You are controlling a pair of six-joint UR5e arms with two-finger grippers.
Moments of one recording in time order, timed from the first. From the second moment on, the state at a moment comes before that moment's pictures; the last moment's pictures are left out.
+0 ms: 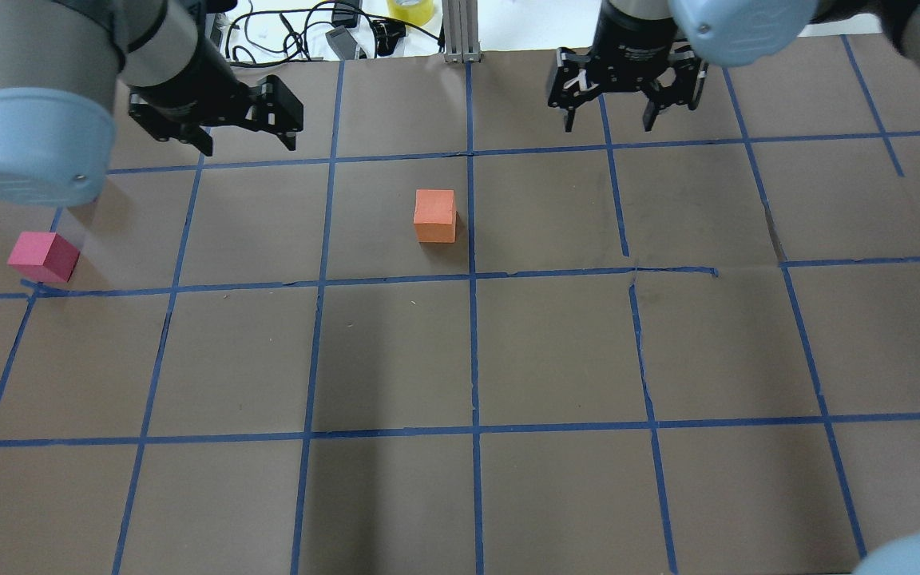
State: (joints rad) left arm -1.63 -1.74 -1.61 -1.15 1.52 -0.05; right arm 1.61 -1.32 1.37 -1.62 -1.60 0.07
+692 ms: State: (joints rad) left arm -1.81 -2.05 -1.56 -1.00 1.52 -0.25; right arm 1.57 -1.44 1.44 -1.56 -1.63 0.06
